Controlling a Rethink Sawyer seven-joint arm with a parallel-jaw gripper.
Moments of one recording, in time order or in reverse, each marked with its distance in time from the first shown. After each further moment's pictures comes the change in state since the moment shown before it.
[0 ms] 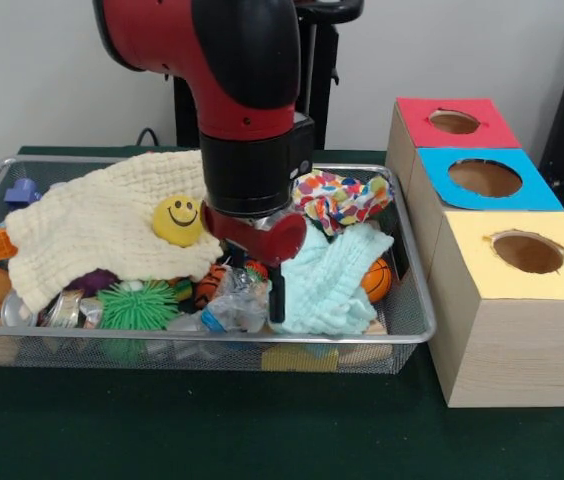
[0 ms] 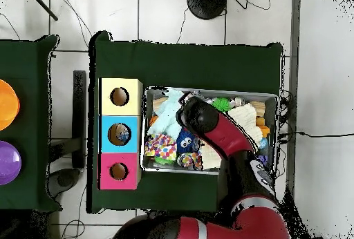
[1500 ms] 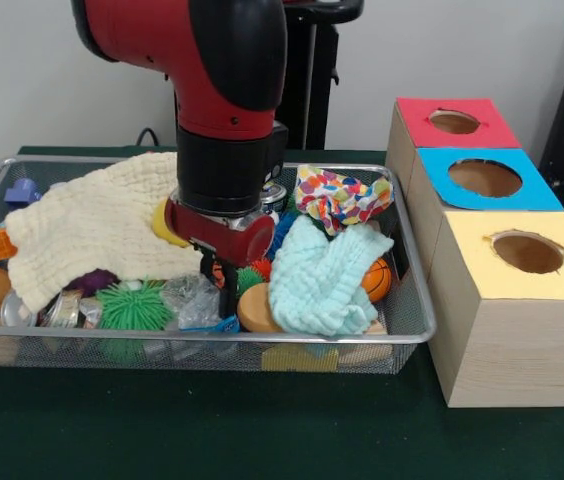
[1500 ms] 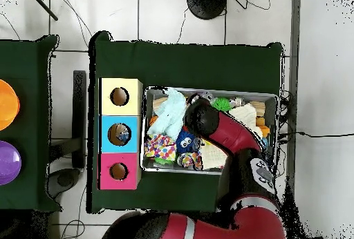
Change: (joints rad) arm 0.037 0.025 -0.091 -0.065 -0.147 -0.025 0.000
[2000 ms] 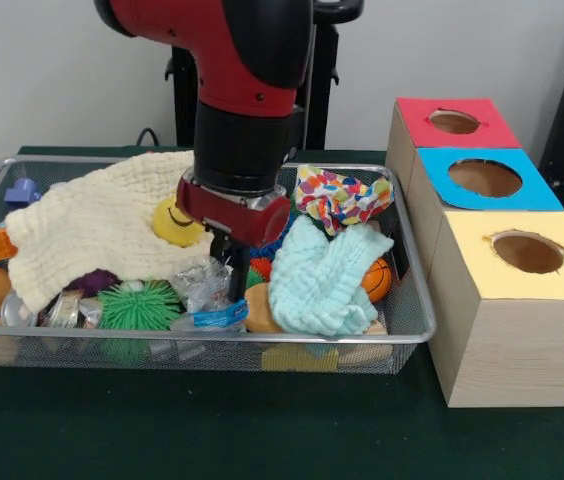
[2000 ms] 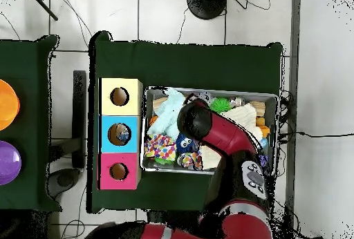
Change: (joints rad) arm 0.069 -0.037 -0.055 0.021 0.002 -0.013 0.000
